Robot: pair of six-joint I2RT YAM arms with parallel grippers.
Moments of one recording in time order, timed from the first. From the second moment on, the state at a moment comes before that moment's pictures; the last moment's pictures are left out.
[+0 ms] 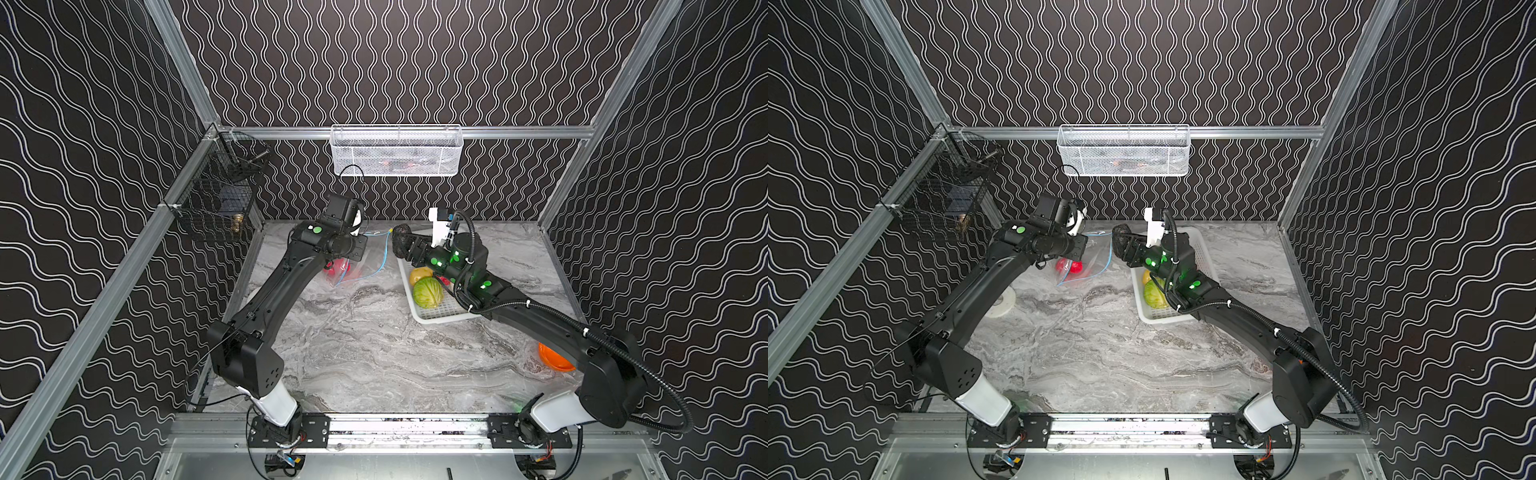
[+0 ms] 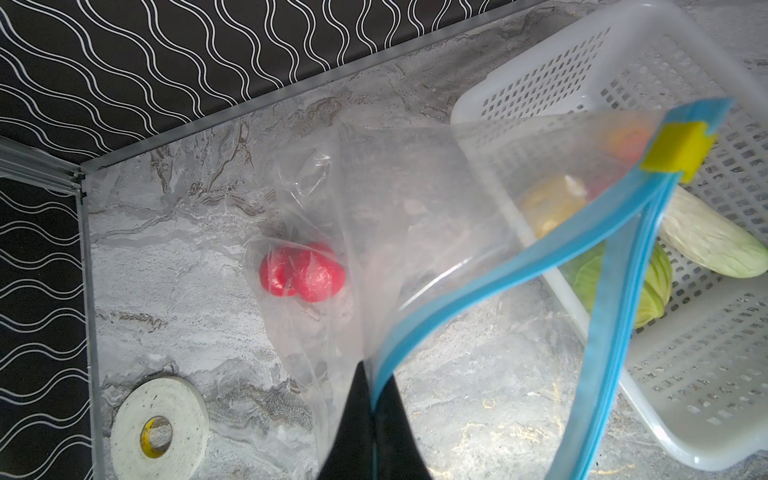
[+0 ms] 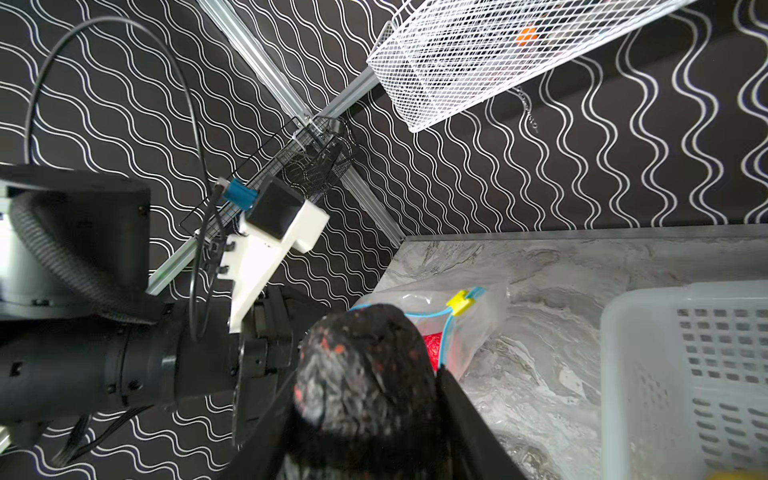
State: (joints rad) left arm -0.42 1.65 1.73 -0.95 -0.14 -0.02; right arm 0.69 1.50 1.15 0.33 -0.16 0.64
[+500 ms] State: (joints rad) left arm -0.41 1.64 1.73 -0.95 -0.14 -0.02; right arm 0.76 1.57 1.15 0.40 -0.13 0.63
